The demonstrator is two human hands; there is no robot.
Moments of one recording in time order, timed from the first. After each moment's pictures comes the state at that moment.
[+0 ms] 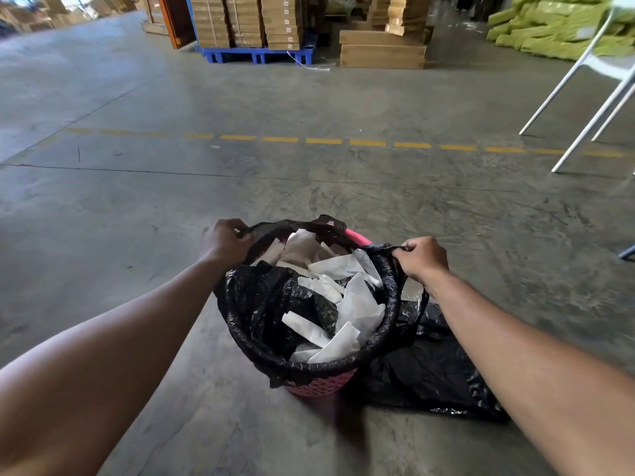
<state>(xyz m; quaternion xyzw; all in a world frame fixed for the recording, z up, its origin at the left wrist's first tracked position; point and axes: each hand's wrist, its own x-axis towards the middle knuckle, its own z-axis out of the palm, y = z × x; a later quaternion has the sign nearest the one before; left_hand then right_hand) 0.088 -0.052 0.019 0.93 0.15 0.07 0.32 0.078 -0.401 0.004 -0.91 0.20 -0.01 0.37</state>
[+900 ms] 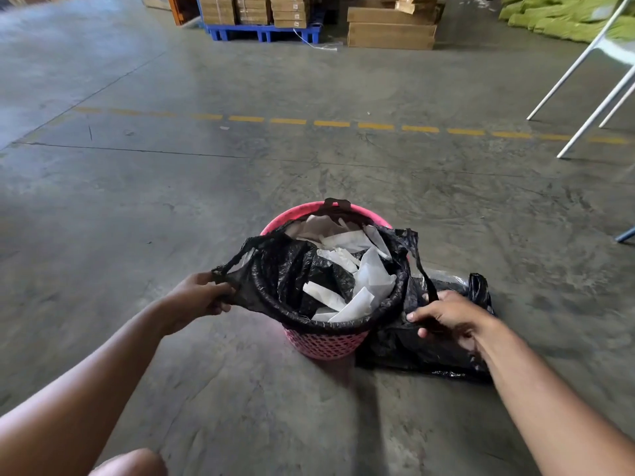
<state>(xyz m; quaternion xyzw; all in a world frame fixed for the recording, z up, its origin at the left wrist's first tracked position) -0.058 0.030 -0.004 0.77 0.20 -0.18 0.57 -0.063 -0.413 -0.005 -0.70 0.23 0.27 0.62</state>
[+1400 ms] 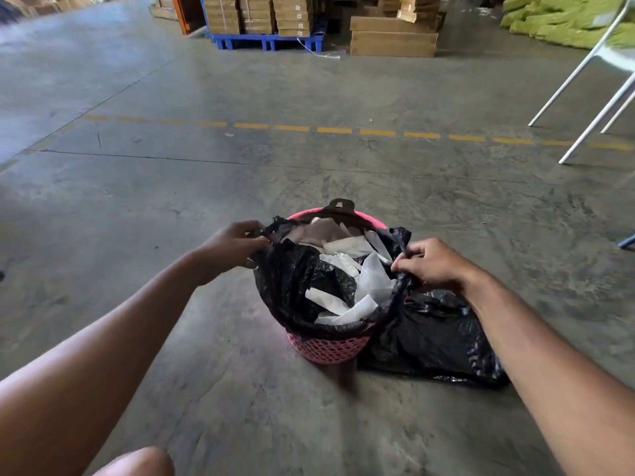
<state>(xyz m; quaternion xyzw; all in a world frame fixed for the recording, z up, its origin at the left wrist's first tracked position) -0.018 -0.026 0.081 0.82 0.05 -0.14 0.55 -0.021 -0.374 0.073 -0.89 0.08 0.16 0.42</state>
